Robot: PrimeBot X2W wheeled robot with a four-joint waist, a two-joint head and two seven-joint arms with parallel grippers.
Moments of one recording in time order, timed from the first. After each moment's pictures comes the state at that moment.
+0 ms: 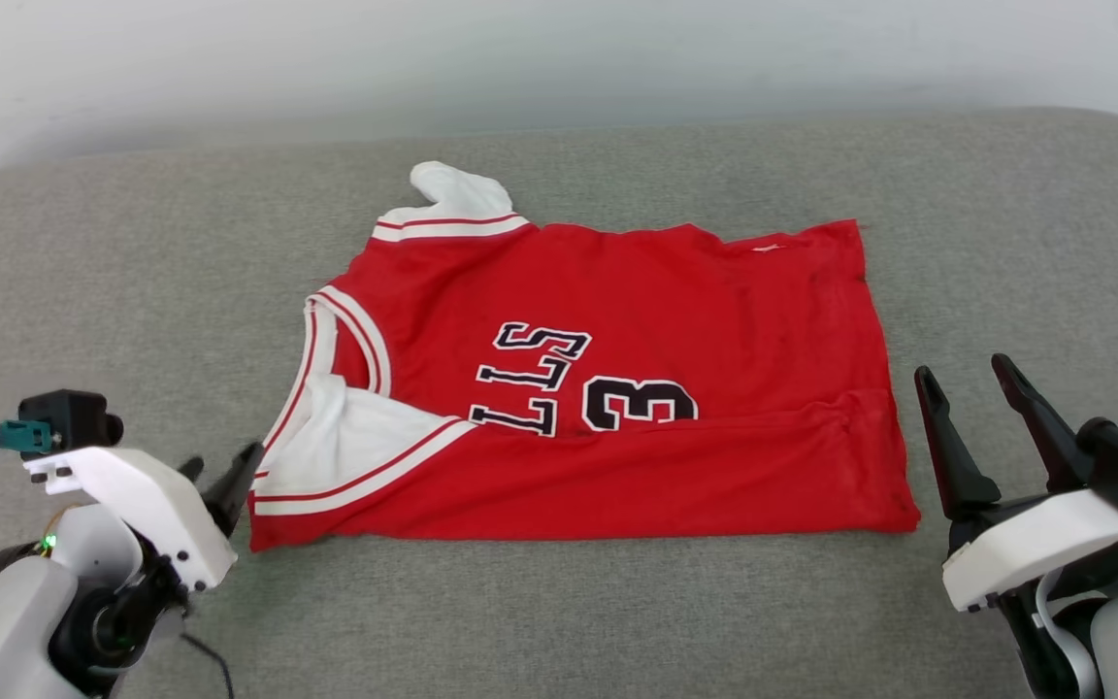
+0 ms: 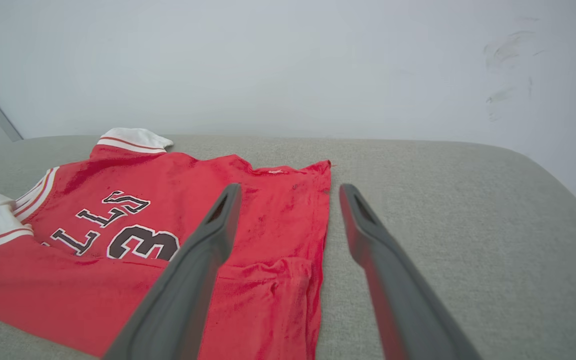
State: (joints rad) left arm -0.36 0.63 -0.47 0.33 -1.12 0.09 0.19; right arm -0.16 -0.22 0.06 0.11 0.27 0.13 -0.04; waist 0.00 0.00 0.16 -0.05
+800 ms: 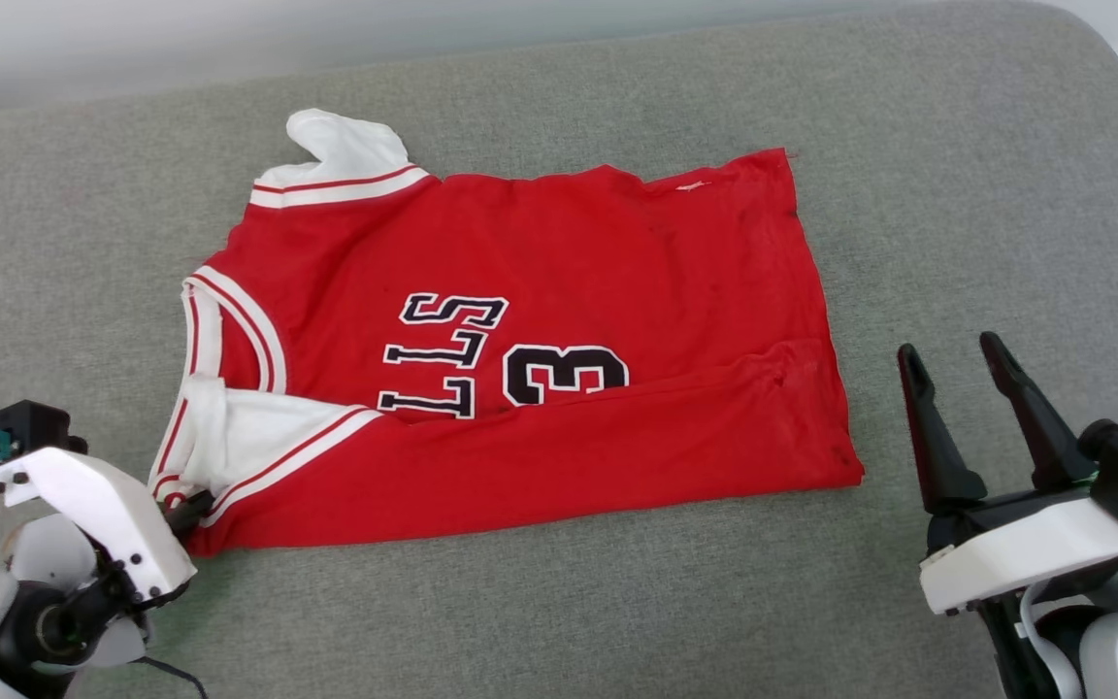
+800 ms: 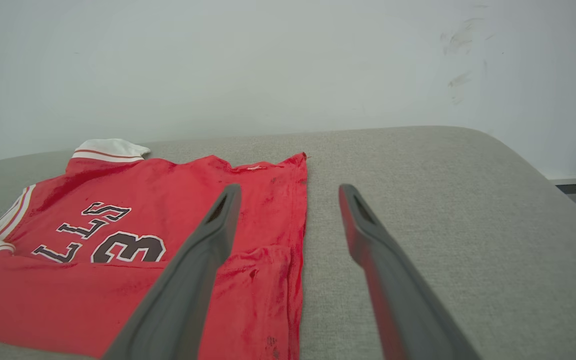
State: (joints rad) left arm -0.30 0.74 -0.45 0.25 -1.27 0.18 0.47; right arm -0.10 -0.10 0.03 -0.11 0.22 0.13 0.00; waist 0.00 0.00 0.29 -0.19
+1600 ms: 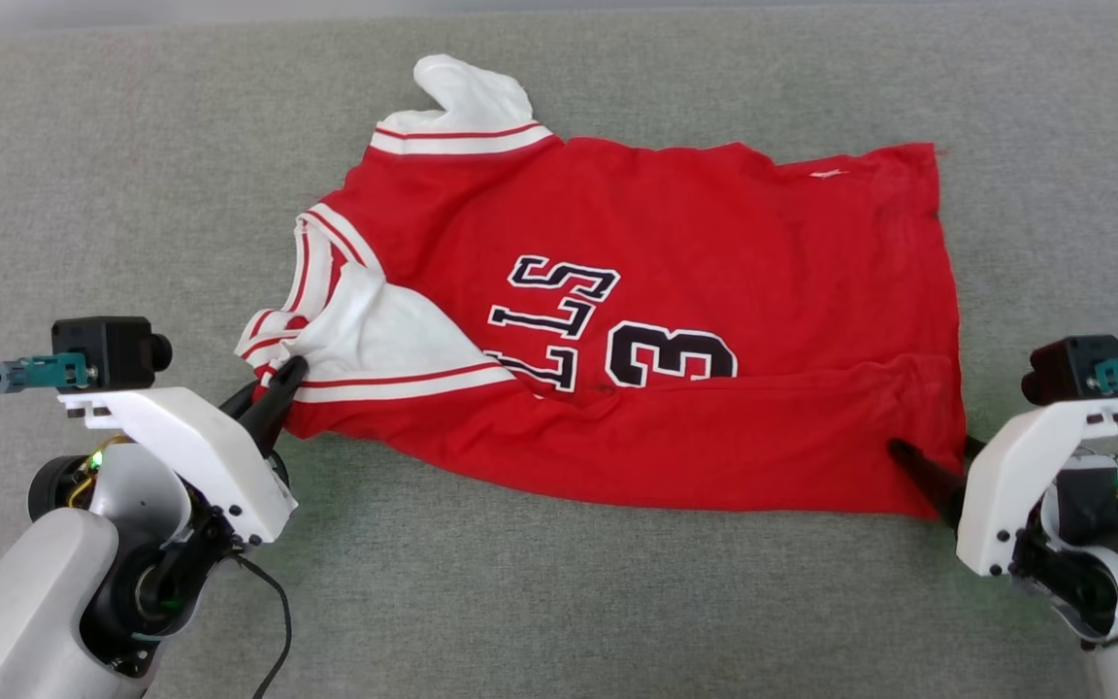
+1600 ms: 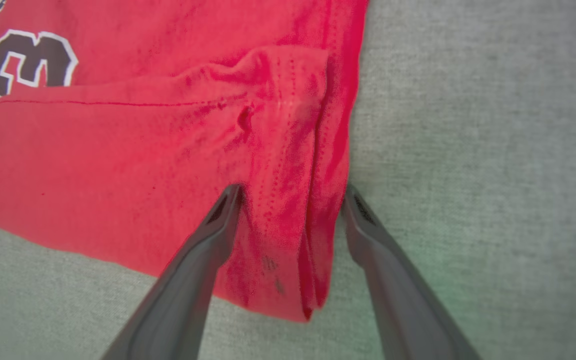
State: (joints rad) left arm -0.38 0.66 -0.48 0.00 -1.09 0.19 0.25; right arm -0.26 -0.21 0.00 0.12 0.42 0.13 0.75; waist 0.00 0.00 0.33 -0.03
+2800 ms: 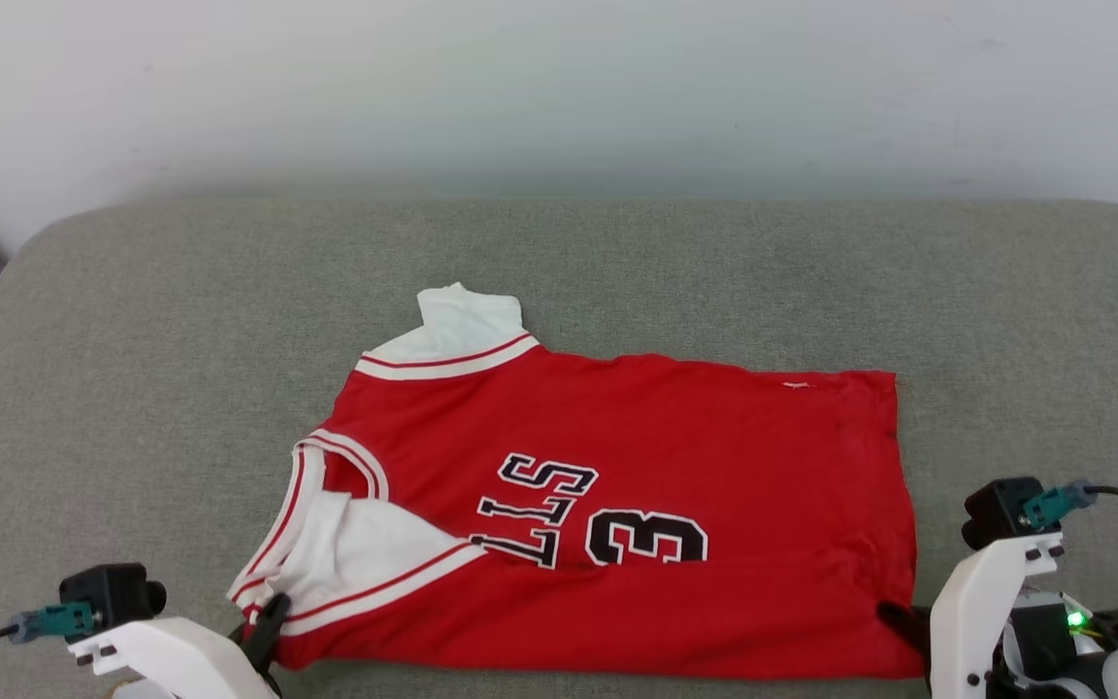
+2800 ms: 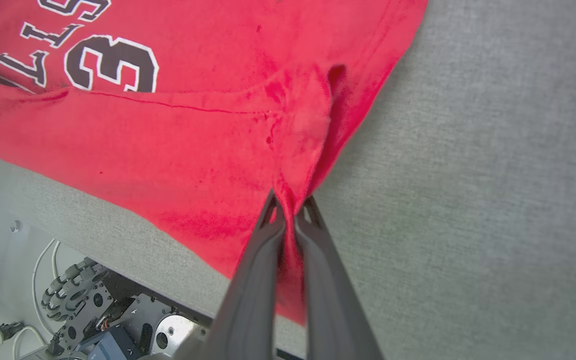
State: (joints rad) left arm -0.01 0.64 -0.44 -0.02 -1.18 0.27 0.12; right arm -0.10 -0.27 0.12 0.11 0.52 0.13 0.81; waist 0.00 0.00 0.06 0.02
